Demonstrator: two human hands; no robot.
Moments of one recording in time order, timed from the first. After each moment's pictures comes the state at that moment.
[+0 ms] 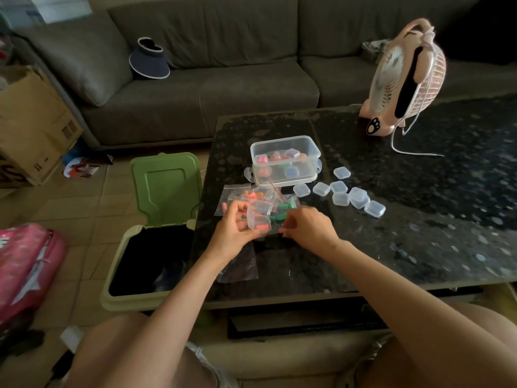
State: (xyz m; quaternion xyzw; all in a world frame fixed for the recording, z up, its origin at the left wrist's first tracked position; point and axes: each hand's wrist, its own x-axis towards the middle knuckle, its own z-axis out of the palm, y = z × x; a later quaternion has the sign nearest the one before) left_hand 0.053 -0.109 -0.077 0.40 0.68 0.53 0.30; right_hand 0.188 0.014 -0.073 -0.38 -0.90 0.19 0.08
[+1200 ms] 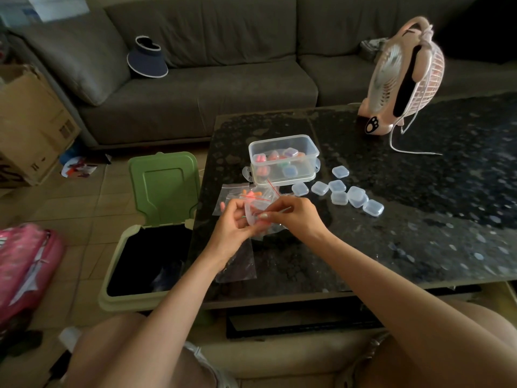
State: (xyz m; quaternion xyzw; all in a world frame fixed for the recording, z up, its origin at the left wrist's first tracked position) left_hand 0.058 -0.106 -0.074 0.38 0.64 0.58 0.33; right_hand 0.176 0.002 -0.059 -0.33 -0.77 0.49 0.23
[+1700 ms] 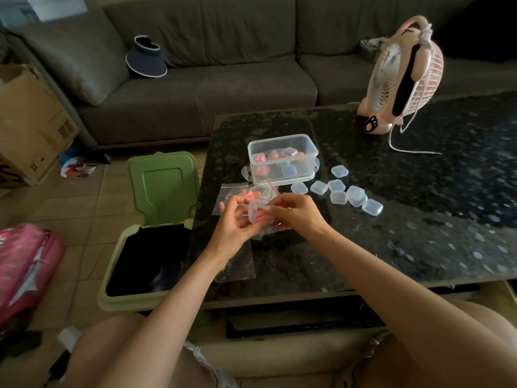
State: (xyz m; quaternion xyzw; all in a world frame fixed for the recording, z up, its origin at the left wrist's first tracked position) left_hand 0.059 -0.107 -0.074 0.42 0.62 0.58 0.34; right_hand 0.179 0.004 -0.053 -0.32 -0.70 0.60 0.22
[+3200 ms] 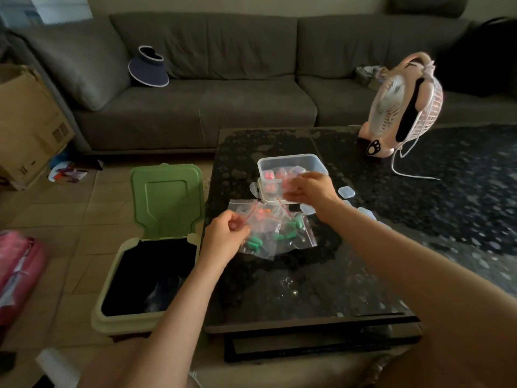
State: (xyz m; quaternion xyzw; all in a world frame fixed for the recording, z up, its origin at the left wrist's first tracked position) left_hand 0.021 -0.110 -0.055 0.33 0.78 0.48 0.22; right_hand 0.134 0.055 -0.008 -0.42 -0.57 0.64 0.30
